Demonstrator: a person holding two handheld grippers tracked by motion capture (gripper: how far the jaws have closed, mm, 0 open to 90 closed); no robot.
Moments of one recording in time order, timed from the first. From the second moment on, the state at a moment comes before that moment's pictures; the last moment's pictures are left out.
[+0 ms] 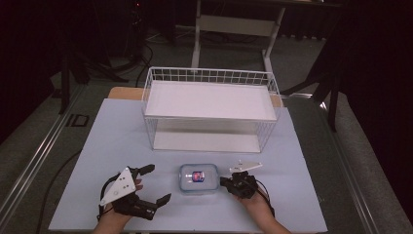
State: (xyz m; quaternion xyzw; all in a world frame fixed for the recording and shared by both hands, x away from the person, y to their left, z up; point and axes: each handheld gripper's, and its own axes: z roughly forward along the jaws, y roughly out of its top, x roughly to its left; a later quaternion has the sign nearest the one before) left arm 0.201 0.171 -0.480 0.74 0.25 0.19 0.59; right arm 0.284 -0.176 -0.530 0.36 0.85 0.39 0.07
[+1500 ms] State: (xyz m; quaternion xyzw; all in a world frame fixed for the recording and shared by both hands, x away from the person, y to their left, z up) left arm 0.246 0.154 -0.456 0.75 0.40 0.04 0.51; right arm 0.272 -0.199 -0.457 0.33 0.81 0.48 0.08
